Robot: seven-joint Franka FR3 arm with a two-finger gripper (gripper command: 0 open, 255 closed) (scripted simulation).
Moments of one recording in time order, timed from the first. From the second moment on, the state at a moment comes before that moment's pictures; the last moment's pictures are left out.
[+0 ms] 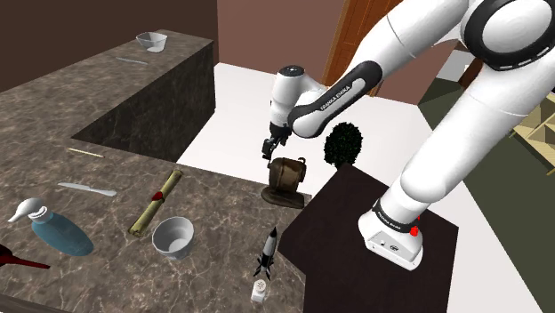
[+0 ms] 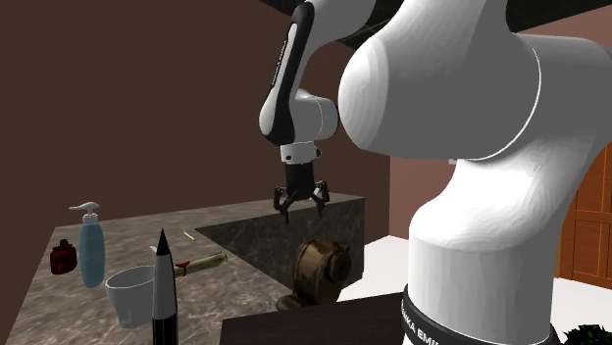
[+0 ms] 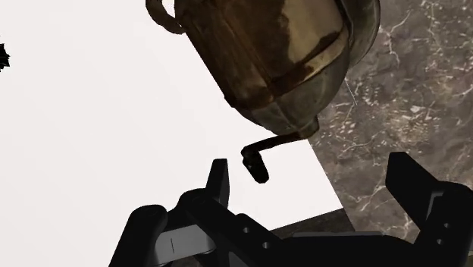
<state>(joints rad) -0.14 0.00 0.28 -2.57 -0.22 2.62 0.29</state>
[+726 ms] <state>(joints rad) -0.09 0.28 0.19 -2.48 -0.52 2.77 0.54</state>
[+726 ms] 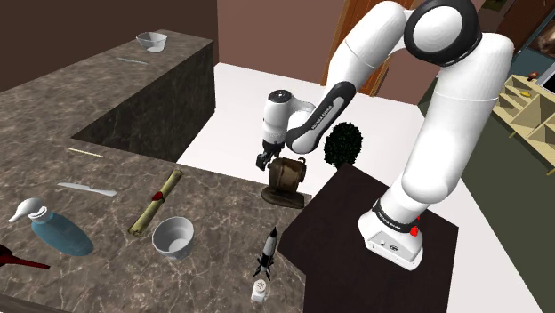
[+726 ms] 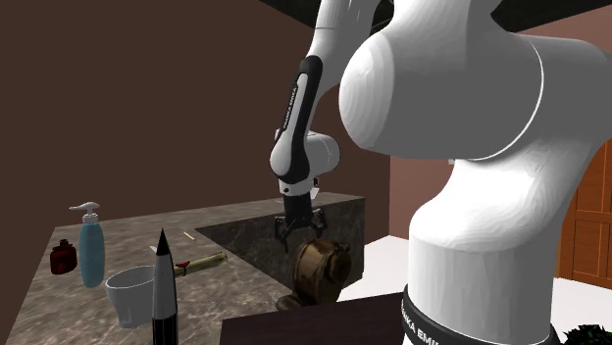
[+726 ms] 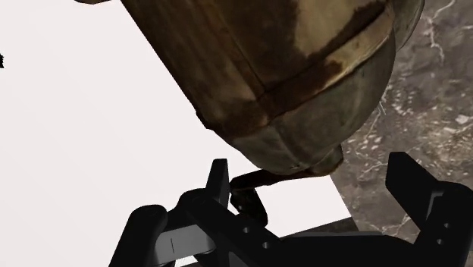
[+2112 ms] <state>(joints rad) -0.13 0.17 0.25 -2.50 -0.41 2.69 0.45</state>
